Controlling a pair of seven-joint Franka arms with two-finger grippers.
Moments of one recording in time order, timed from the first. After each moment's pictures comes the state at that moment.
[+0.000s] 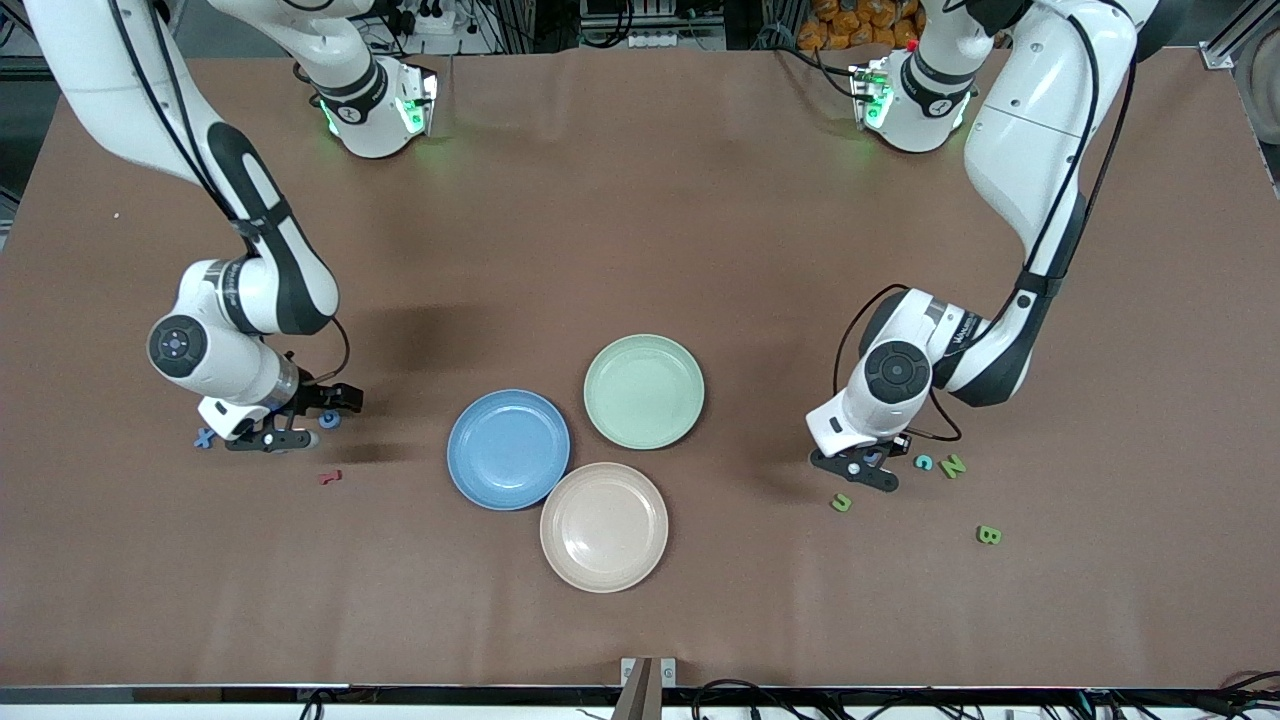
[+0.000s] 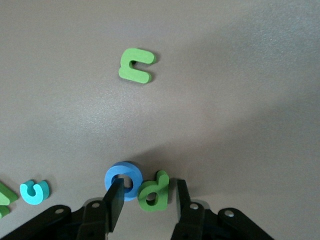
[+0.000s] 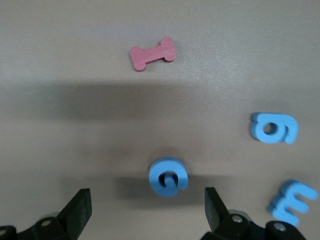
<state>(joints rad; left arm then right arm) -0.19 0.71 -0.18 -1.69 0.37 2.34 -0.19 -0.01 0.51 0.02 -2.03 0.00 2.49 -0.04</state>
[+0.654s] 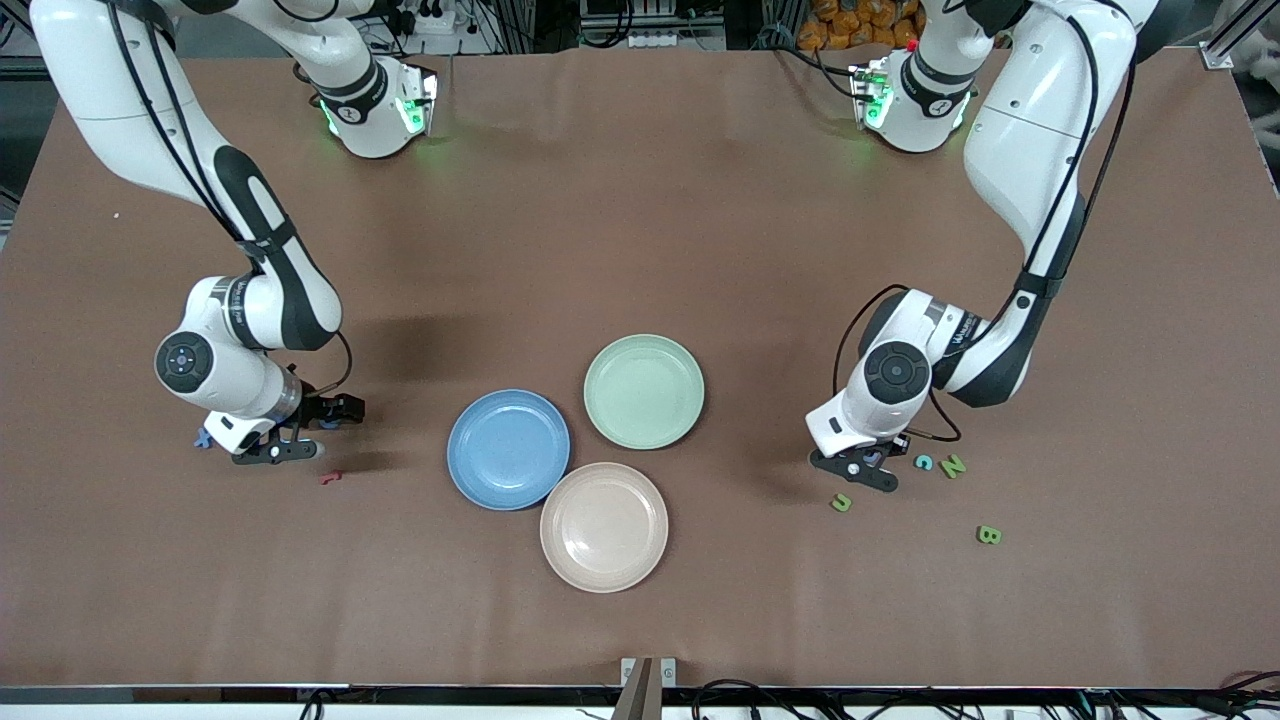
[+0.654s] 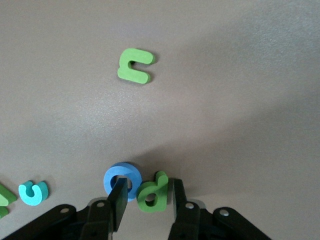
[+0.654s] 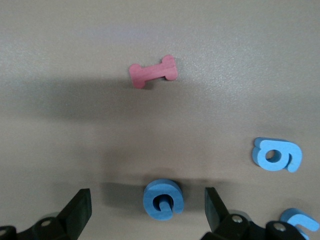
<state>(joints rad) -0.19 0.72 -0.18 -1.69 0.37 2.34 -0.19 -0.02 0.56 0.02 -1.98 0.00 2.50 -0.10</state>
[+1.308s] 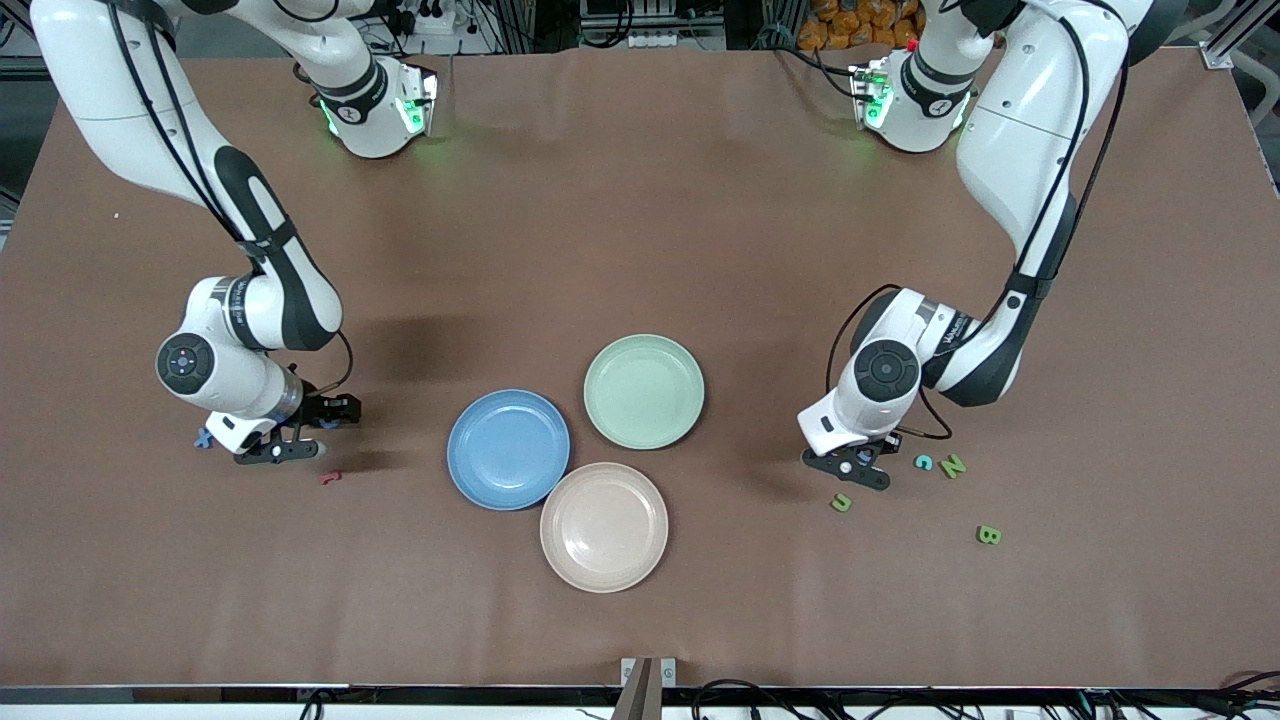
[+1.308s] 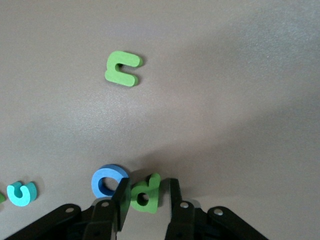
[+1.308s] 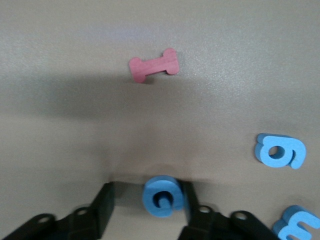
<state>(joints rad) -0.21 0.72 -0.18 -1.68 0.37 2.34 -0.22 -0.02 0.56 0.02 -1.98 0.00 2.48 -0.10</state>
